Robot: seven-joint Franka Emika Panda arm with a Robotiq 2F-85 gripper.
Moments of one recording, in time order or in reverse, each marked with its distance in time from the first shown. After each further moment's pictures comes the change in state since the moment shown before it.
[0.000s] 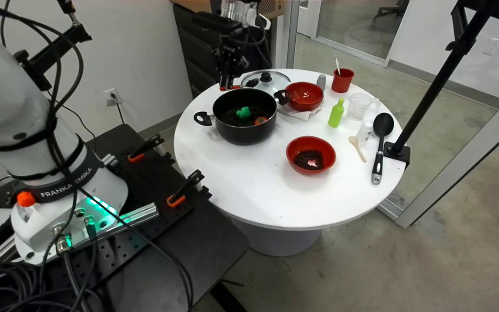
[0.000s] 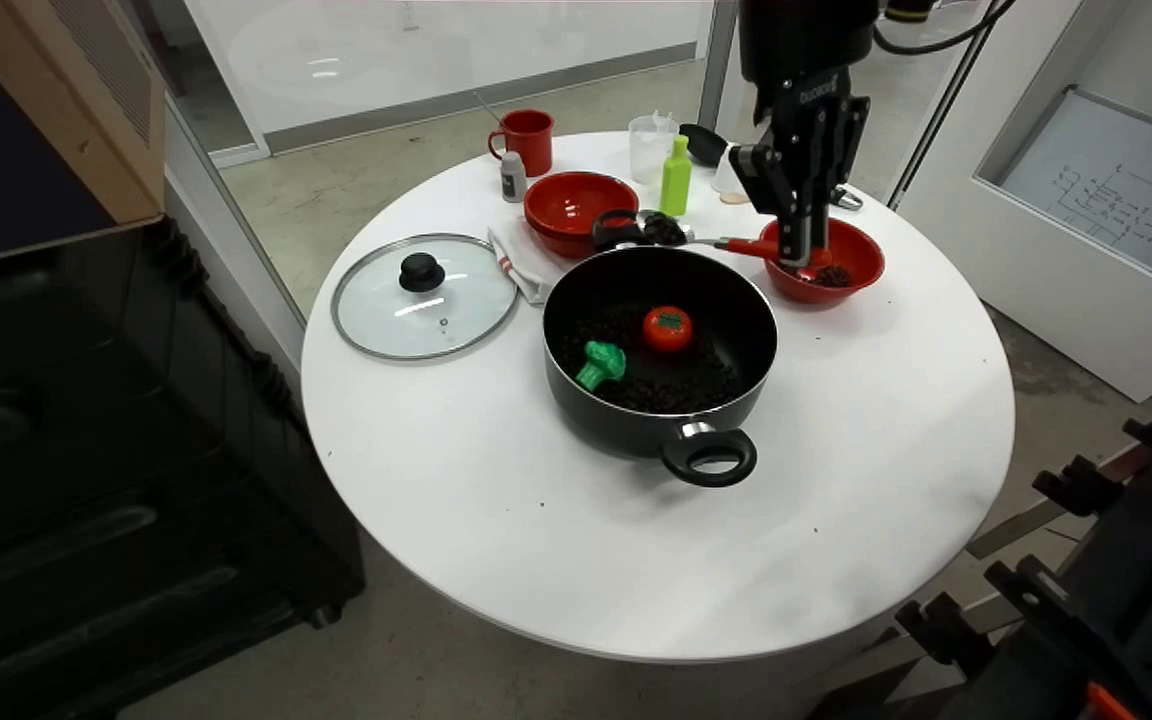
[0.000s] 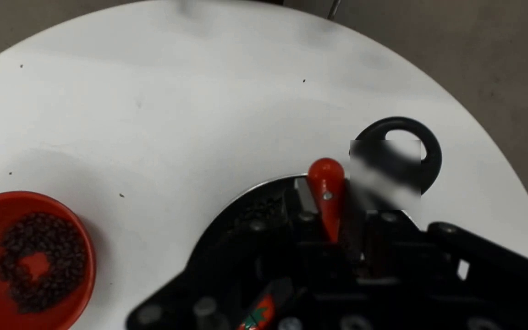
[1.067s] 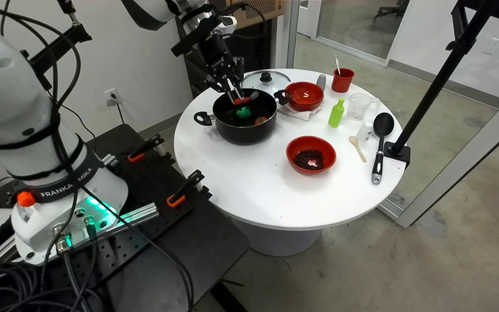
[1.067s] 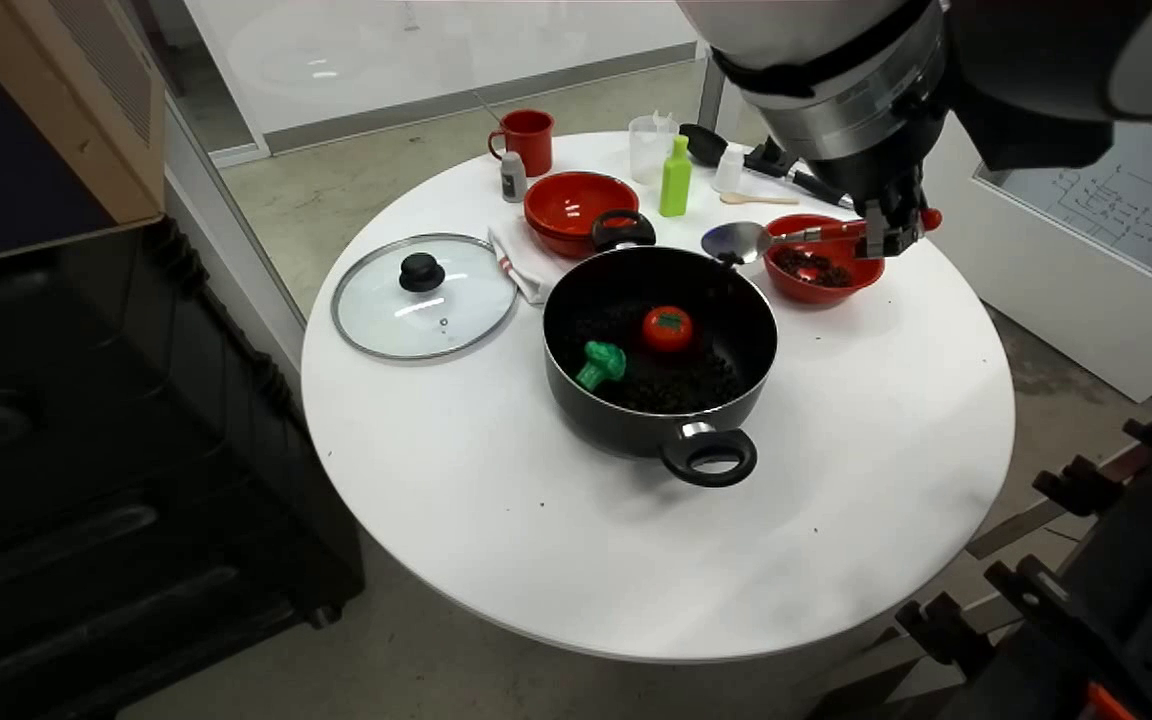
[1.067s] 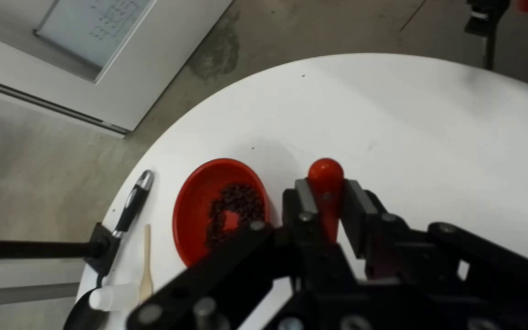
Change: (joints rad) arm 0.145 -0.055 0.021 -0.201 -0.871 -0.050 0.343
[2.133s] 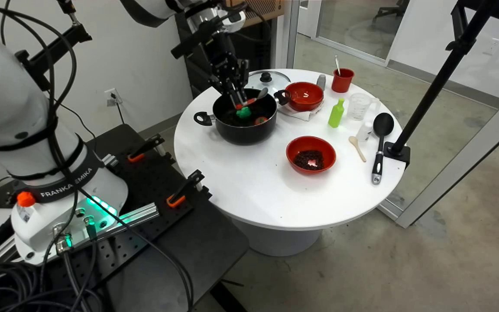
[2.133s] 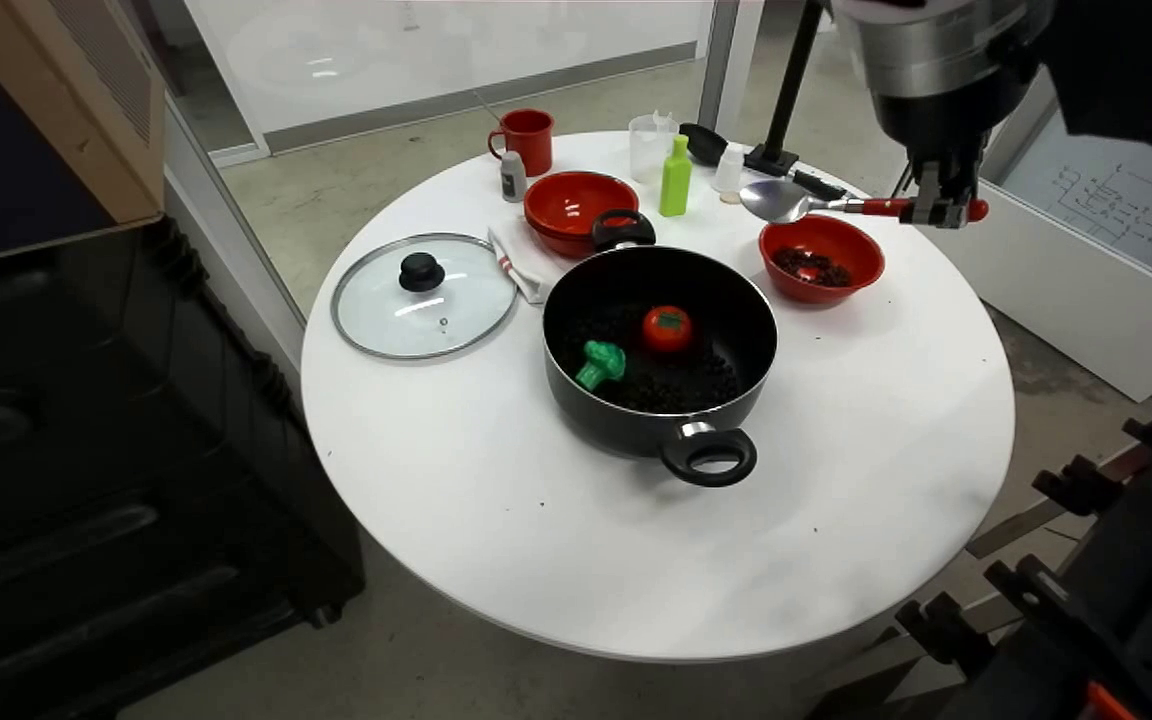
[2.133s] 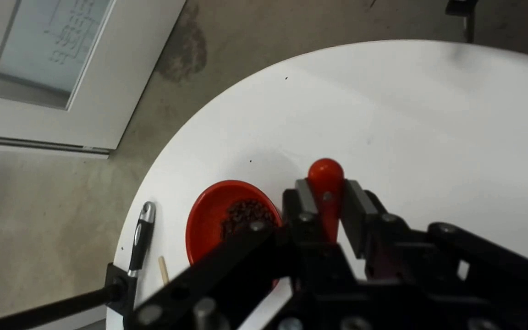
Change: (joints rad) arm -0.125 -0.128 -0.009 -0.107 0.051 0.131 0.060
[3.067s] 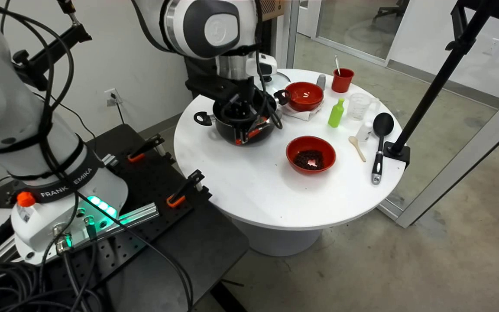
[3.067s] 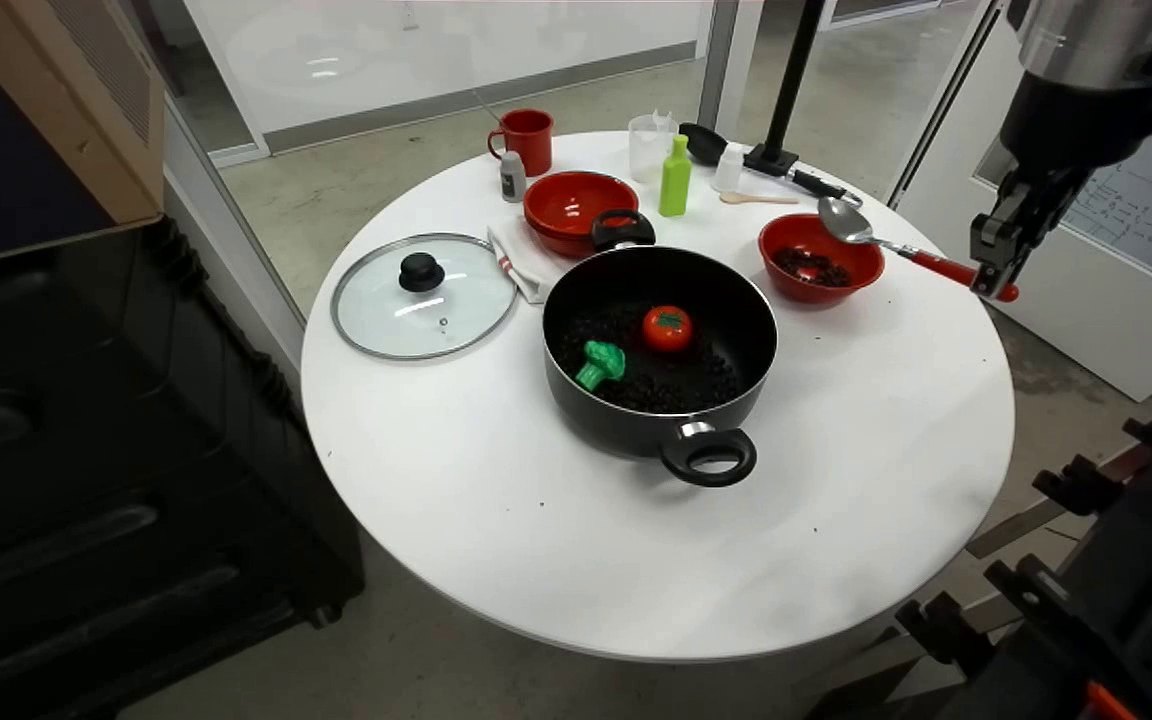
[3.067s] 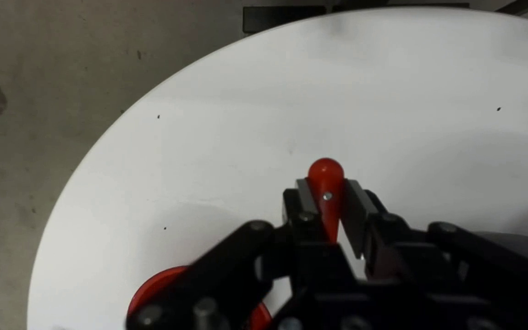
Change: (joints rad) arm -0.210 0.008 -0.188 -0.185 0.484 0.503 -0.365
